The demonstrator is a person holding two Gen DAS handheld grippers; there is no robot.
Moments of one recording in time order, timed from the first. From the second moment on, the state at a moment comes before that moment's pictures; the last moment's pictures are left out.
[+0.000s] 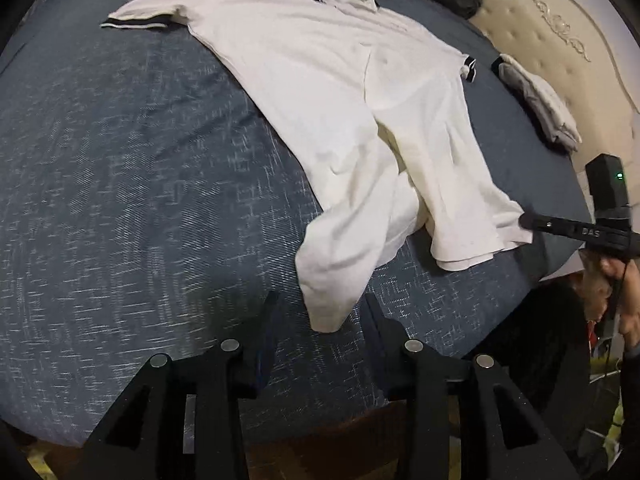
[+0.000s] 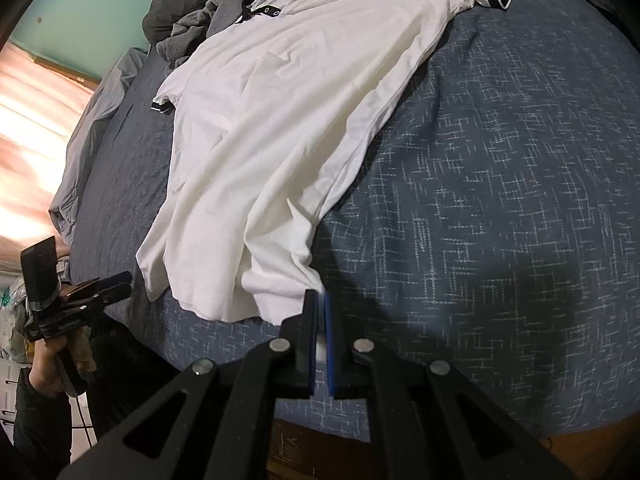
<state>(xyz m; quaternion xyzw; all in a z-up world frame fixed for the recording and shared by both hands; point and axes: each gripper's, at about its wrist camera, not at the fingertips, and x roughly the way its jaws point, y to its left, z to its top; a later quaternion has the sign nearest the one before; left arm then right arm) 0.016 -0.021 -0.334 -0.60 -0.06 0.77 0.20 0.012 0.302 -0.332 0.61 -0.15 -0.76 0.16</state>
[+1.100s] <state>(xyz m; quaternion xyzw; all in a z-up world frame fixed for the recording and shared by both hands) 0.015 -0.093 -0.277 -0.55 -0.04 0.81 0.19 0.015 0.379 -0.296 0.58 -0.14 -0.79 0.12</state>
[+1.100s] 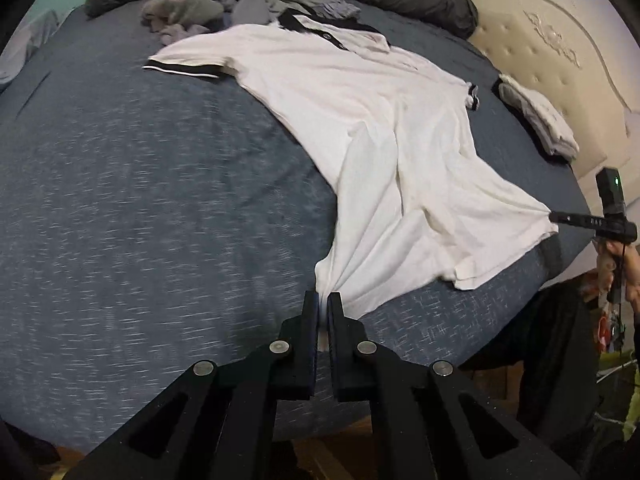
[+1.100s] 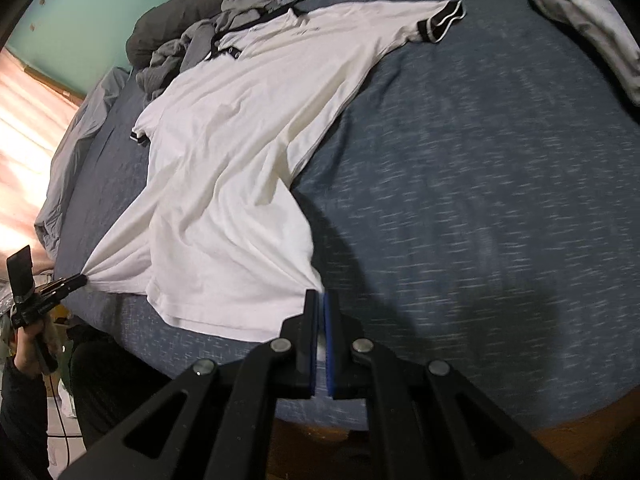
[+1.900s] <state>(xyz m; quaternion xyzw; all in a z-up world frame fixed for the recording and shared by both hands) 0.040 -0.120 -0.277 -0.59 -0.04 0.78 0.20 0.046 0.405 -0.300 0.60 -0.11 -0.78 0.11</state>
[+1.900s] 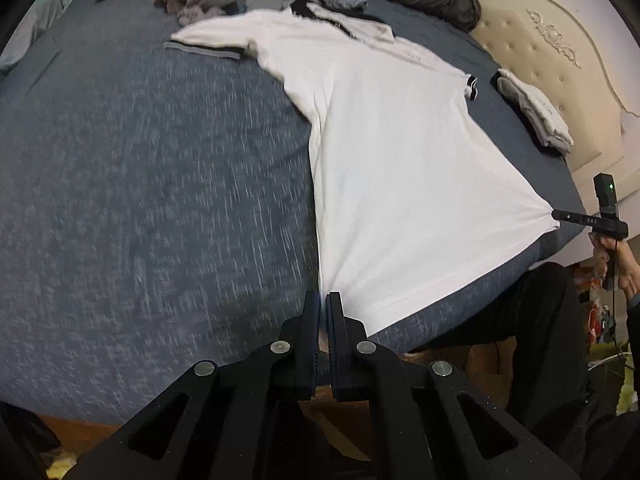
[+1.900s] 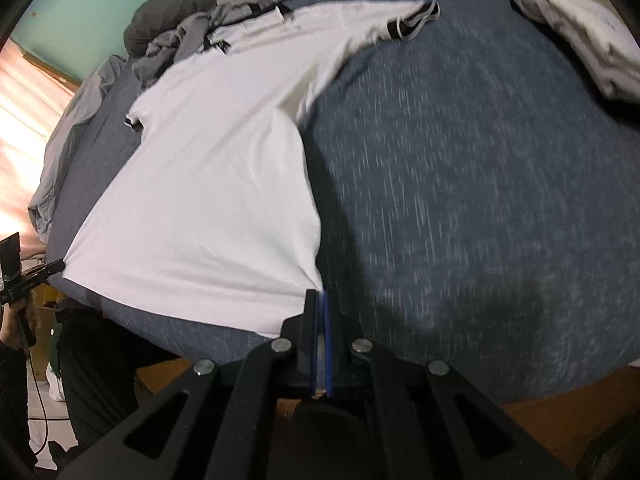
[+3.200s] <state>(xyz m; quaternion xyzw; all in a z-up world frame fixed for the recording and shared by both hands) 0.050 -0.099 -0.329 -0.64 -0.02 0.74 0.18 0.059 0.398 -0.342 0.64 -0.10 -0.75 0.12</state>
